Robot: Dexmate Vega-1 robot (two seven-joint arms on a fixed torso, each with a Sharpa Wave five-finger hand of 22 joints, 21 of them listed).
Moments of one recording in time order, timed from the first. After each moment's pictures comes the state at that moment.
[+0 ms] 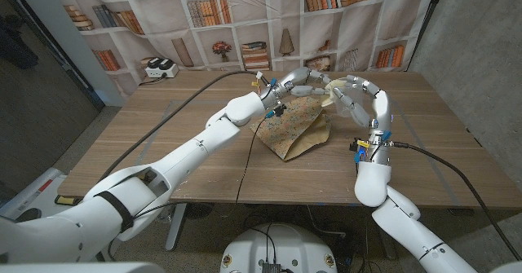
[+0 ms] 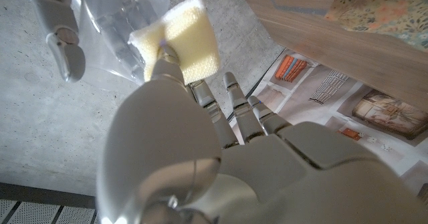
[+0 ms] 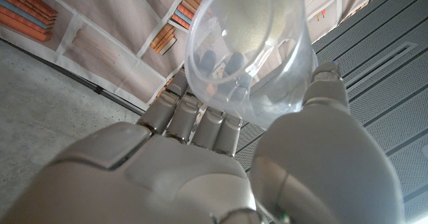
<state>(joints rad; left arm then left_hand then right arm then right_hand) 0.48 0.32 0.76 -1.26 -0.18 -0.47 -0.30 1.24 0.15 0.01 0.01 0.19 1.04 -0.14 0.36 0.18 1.06 -0.21 0.19 0.20 0.58 -0.05 0.19 0.17 0.13 -0.03 0.20 0.18 -1.27 -0.46 -0.28 -1.83 -0.41 0.34 -0.93 0.81 -0.11 0.17 -0.16 0.28 0.88 -0.12 0.25 0.20 1.03 -0.16 0.28 0.18 0.85 -0.11 0.19 0.17 0.63 -0.06 0.25 0.20</state>
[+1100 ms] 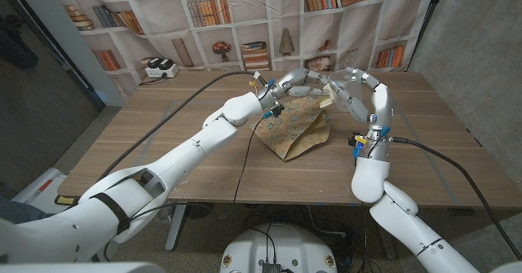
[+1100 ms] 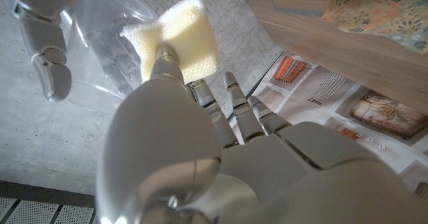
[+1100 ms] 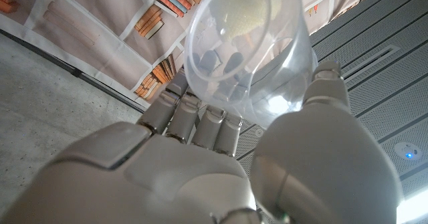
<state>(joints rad) 0.49 0.35 0.74 -1.31 -0.19 -0.45 -0.31 1.25 0.15 0.01 0.01 0.19 1.05 -0.14 0.36 0.18 1.06 -0.21 0.19 0.20 0.59 -0.06 0.19 0.17 0.13 -0.03 0.20 0.18 -1.25 -0.46 -0.30 -1.87 -0.49 0.29 -0.97 0.81 -0.11 0.17 -0.16 0.27 0.88 -0.12 0.24 0.20 1.03 -0.16 0.27 0.18 0.85 -0.11 0.18 0.17 0.63 -0.06 0.25 0.20</state>
